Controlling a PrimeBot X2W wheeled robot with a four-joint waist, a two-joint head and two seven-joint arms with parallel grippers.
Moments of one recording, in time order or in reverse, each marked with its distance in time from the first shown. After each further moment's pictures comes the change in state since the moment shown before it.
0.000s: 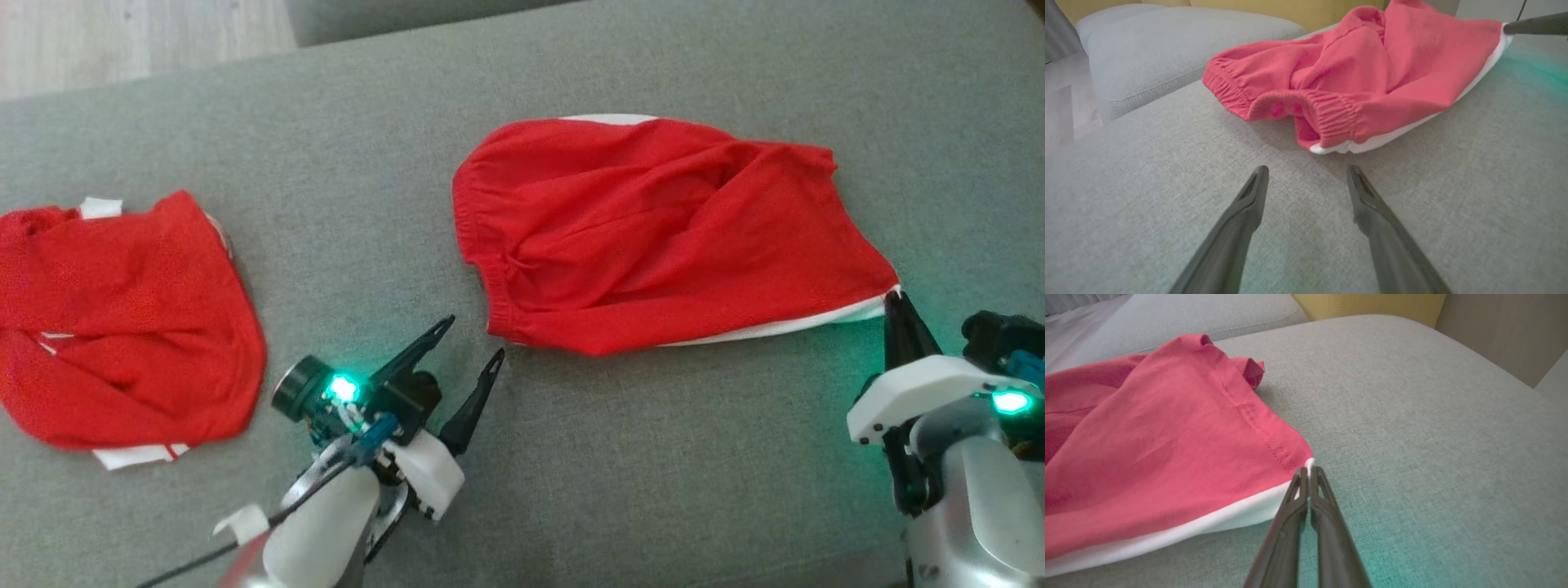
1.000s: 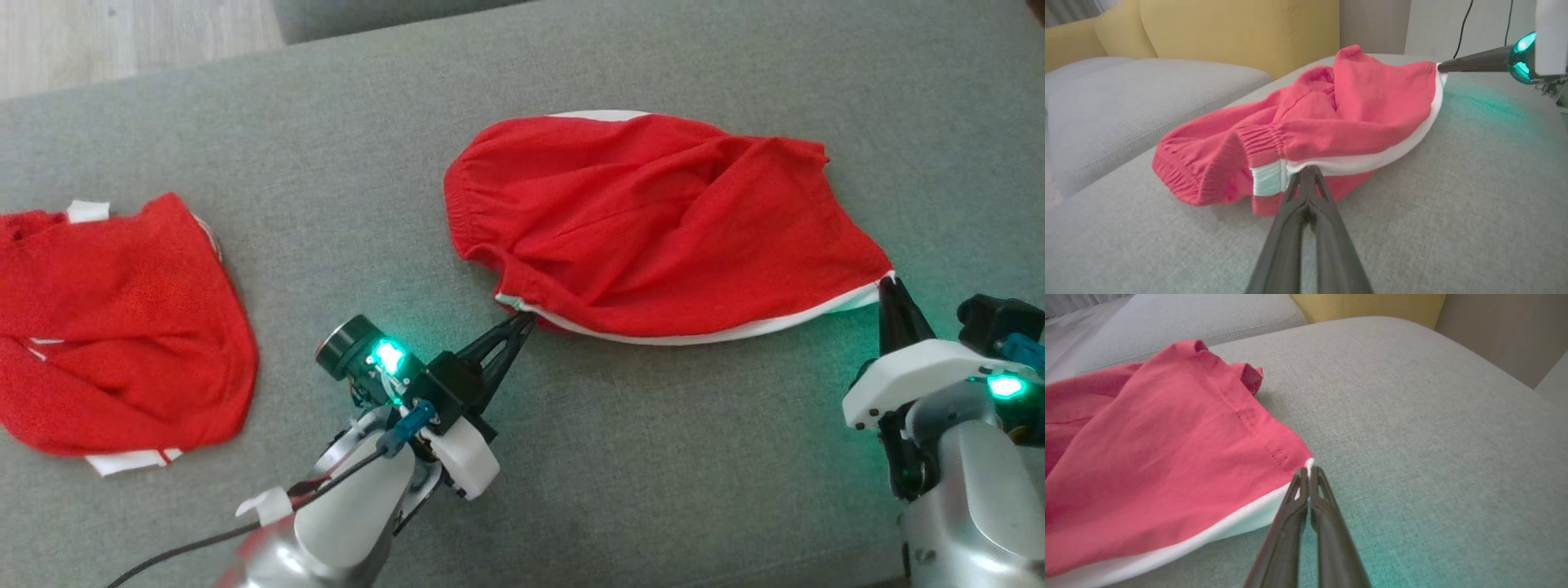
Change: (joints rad) left arm -0.108 -0.017 -0.134 0.028 -0.014 -0.017 -0.081; right arm -0.039 0.000 0.010 0.023 0.004 0.000 0.008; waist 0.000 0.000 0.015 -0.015
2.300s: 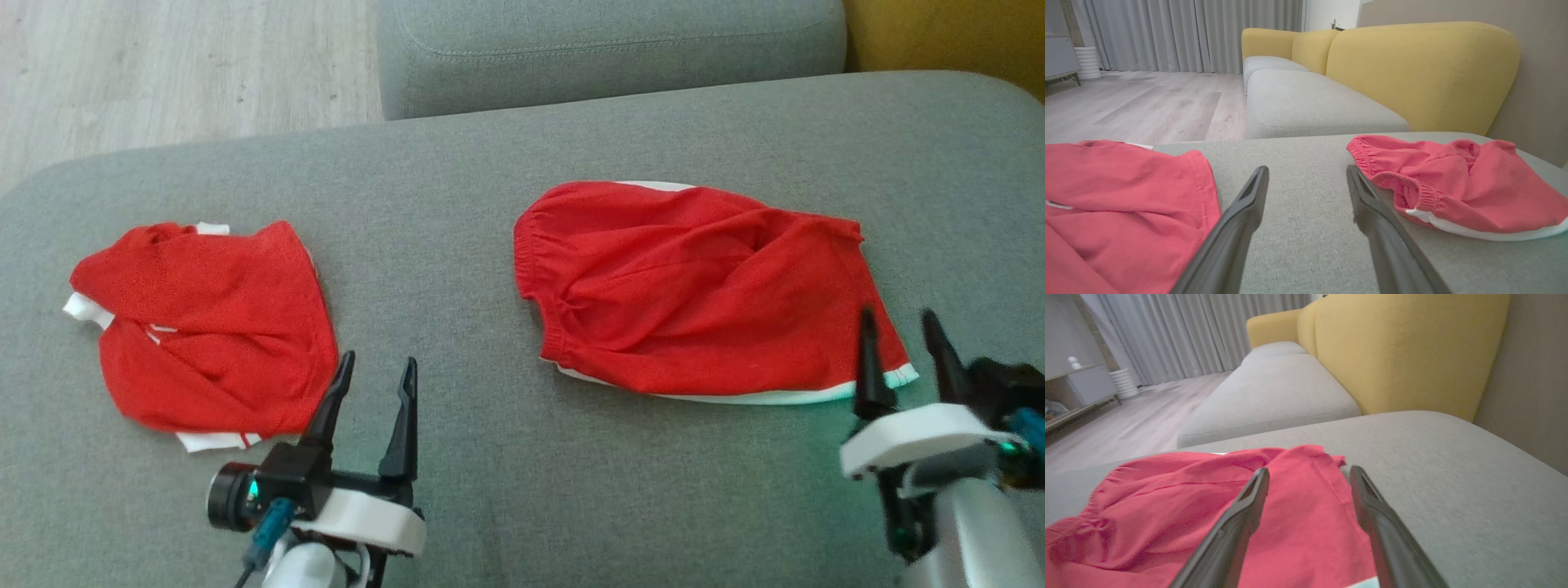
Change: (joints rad) left arm 0.400 -0.007 0.359 -0.308 -0.182 0.177 -0.006; right arm 0.164 0.000 0.062 -0.142 0.047 0.000 -0.153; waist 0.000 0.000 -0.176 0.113
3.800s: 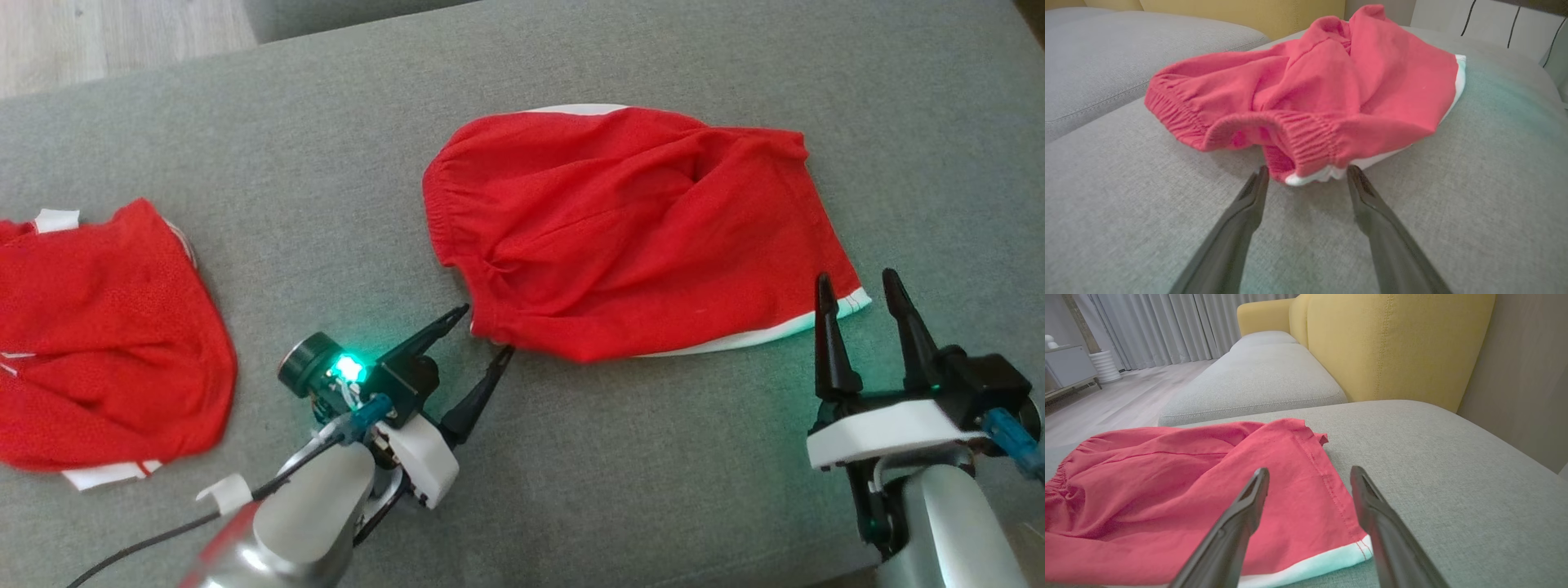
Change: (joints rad) left arm -0.414 0.094 -0.442 0.333 0.004 -0.183 0.033; right arm 0.022 0.000 0.122 -0.128 -0.010 0.000 -0.086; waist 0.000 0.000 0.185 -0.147
